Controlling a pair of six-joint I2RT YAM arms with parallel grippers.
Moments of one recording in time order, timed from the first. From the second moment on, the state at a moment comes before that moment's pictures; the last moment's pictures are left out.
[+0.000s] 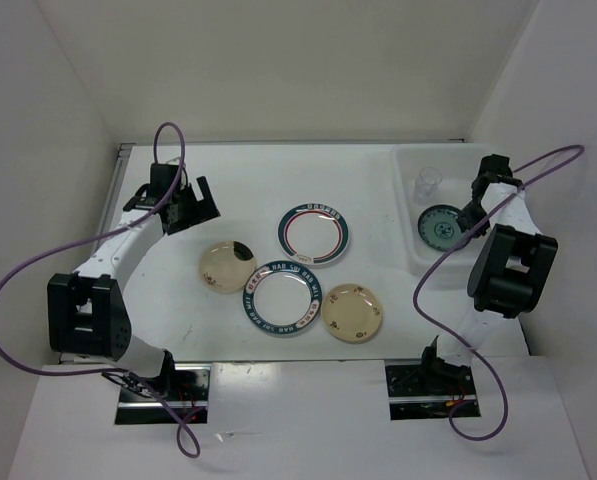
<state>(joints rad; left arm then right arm) -0.07 1.49 1.13 -0.47 0.03 -0.45 -0.34 1.77 1.37 -0.75 0.25 0.53</state>
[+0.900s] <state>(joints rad) -0.07 1.50 1.09 -0.39 0.18 -0.45 0.23 1.34 1.41 -0.66 0.03 0.53</state>
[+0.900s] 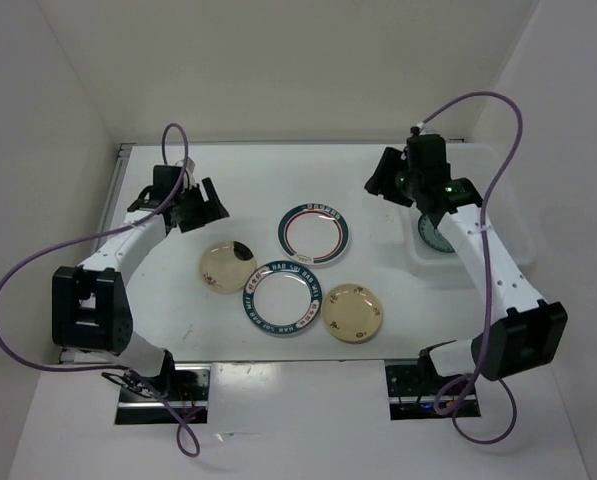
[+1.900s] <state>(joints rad) -0.26 1.96 1.24 -0.20 0.30 -0.64 0.39 1.79 1.22 -0.55 0.02 0.61</state>
